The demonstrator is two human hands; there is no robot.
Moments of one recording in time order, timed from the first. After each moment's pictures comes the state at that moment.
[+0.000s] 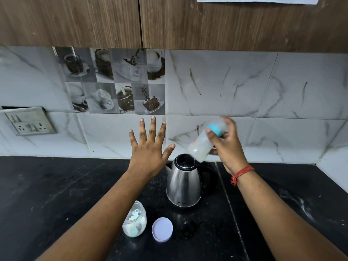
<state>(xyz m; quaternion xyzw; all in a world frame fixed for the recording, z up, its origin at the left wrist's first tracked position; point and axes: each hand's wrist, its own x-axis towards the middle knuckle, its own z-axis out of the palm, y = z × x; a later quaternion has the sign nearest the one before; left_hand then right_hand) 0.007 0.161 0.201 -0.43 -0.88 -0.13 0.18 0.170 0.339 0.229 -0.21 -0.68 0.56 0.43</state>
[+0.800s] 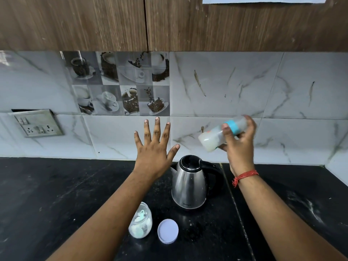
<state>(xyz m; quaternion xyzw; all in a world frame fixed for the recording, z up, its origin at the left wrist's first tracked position) 0.005 0.160 0.203 -0.43 -0.88 -0.13 0.17 0.169 0.339 0.226 -0.21 -0.64 0.54 0.50</state>
